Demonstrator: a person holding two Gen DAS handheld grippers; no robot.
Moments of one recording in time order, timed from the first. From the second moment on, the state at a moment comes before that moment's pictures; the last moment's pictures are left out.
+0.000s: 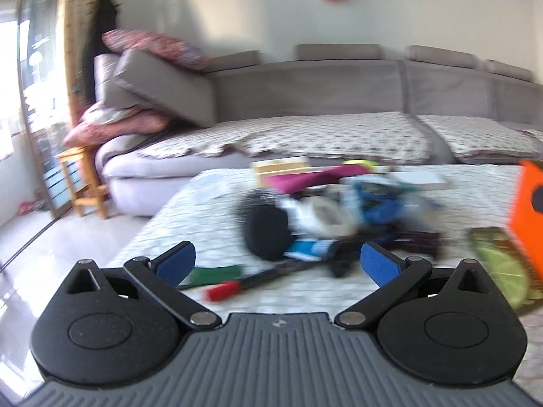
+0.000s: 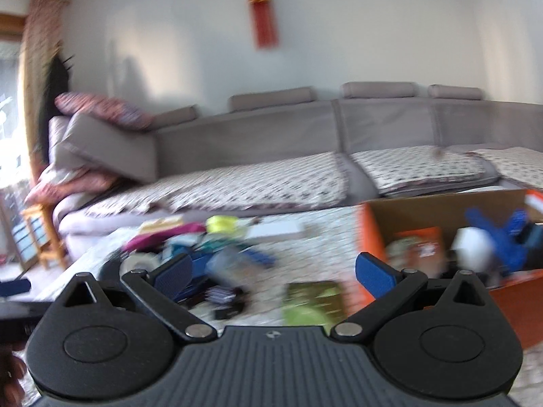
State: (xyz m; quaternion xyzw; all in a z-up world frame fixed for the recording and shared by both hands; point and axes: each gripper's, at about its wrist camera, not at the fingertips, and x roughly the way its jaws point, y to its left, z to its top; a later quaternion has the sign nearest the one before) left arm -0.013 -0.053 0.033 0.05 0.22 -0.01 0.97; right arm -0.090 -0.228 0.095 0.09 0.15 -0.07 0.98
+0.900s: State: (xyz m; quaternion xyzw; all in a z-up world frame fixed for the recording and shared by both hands) left arm 0.067 -0.017 0.012 0.02 0.24 -0.03 0.97; right arm -0.004 -0.135 0.046 0.03 0.24 0.06 0.97
